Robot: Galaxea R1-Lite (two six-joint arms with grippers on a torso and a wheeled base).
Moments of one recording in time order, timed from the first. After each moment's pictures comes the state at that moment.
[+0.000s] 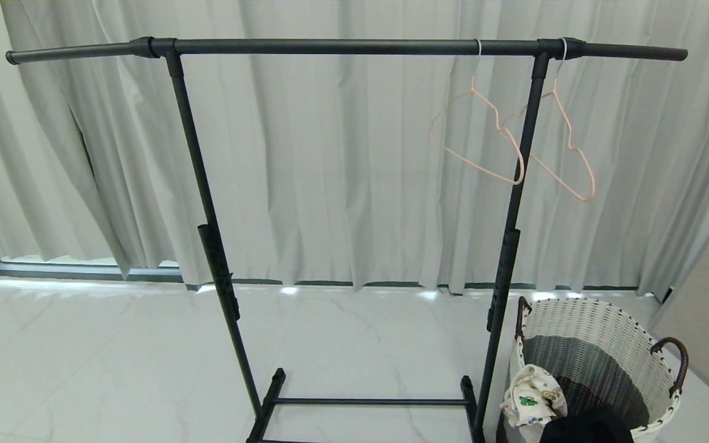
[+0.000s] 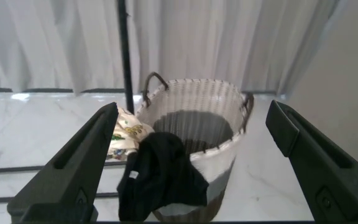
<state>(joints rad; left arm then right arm) 0.01 0.00 0.00 -0.01 0.00 0.01 0.00 0.00 0.00 -0.02 -0.03 -0.03</state>
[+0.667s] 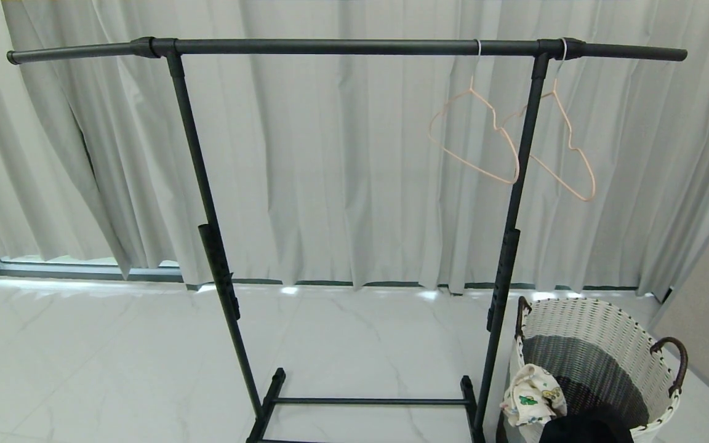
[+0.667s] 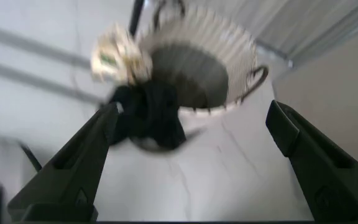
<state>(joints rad) 0.01 0.00 0.00 -0.01 0.00 0.01 0.05 0.64 -0.21 0.01 -0.01 -0.34</state>
